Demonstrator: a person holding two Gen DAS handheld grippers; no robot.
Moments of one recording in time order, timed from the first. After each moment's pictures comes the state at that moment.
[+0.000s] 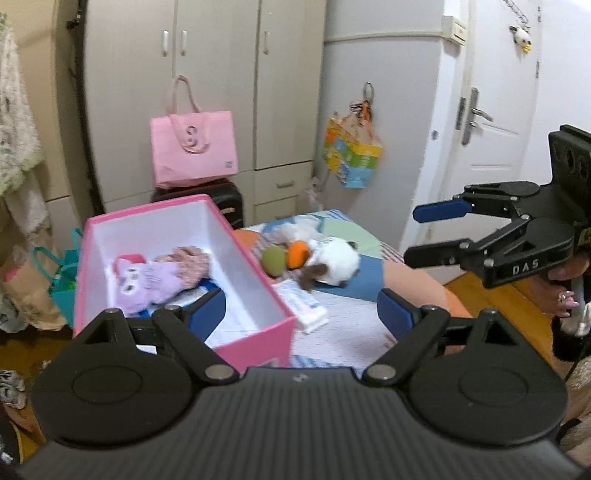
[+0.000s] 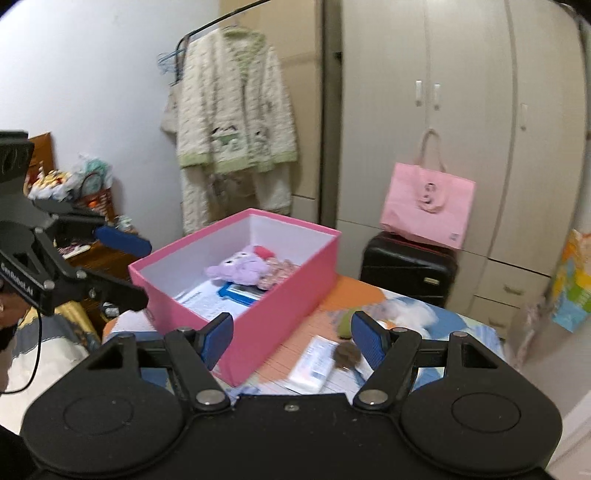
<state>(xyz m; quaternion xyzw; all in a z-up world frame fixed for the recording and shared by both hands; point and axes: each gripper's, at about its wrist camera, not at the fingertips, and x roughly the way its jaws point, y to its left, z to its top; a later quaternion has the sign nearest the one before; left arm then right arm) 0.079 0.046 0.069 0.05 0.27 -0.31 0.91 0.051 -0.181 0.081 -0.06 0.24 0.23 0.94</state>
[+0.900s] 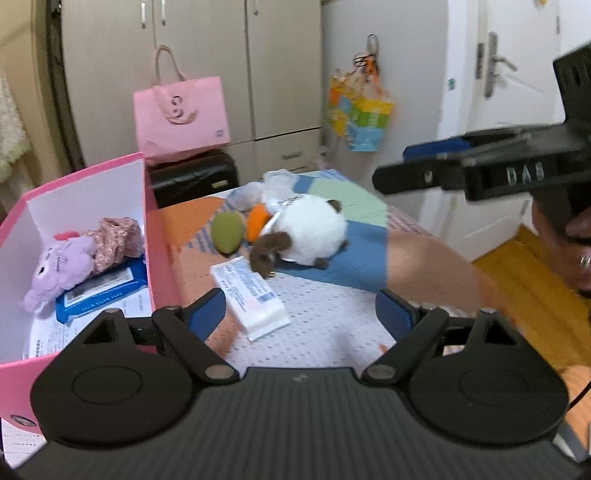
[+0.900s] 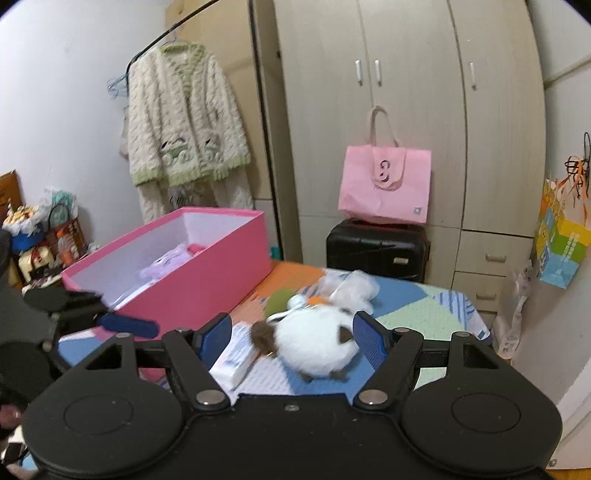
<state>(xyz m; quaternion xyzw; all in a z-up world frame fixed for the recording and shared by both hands) 0.111 -0.079 -0.023 0.10 0.29 -0.25 0.92 0.112 -0.264 0.018 0.01 0.24 0.20 0.95</state>
